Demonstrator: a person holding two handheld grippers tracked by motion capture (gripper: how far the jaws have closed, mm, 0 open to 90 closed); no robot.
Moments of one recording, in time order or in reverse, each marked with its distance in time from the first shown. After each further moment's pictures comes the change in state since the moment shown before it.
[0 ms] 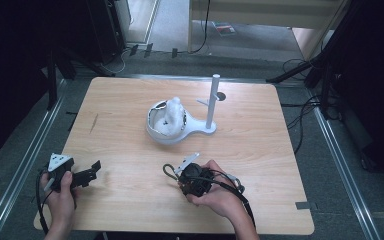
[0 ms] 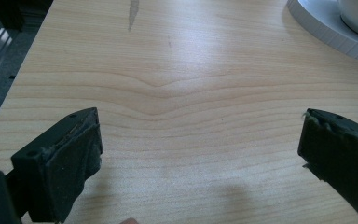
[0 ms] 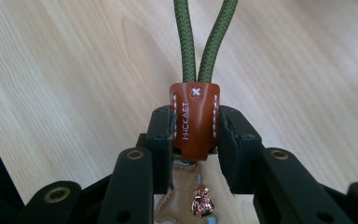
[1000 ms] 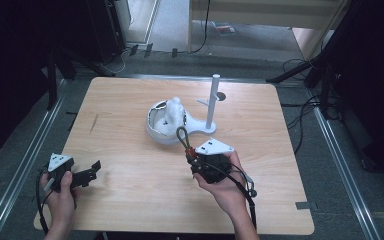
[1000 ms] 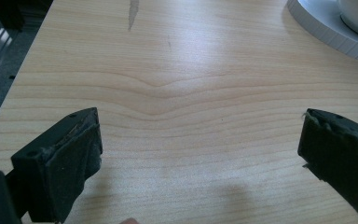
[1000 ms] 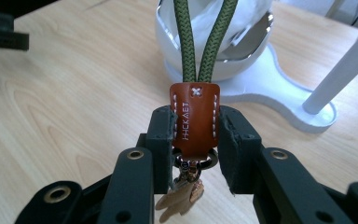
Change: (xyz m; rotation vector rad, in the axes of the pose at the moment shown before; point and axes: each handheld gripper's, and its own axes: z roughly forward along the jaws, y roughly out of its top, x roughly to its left) left arm 0.000 0.000 0.000 0.000 0.000 0.000; right arm -0.022 -0.003 -0.051 -0.473 -0.186 0.224
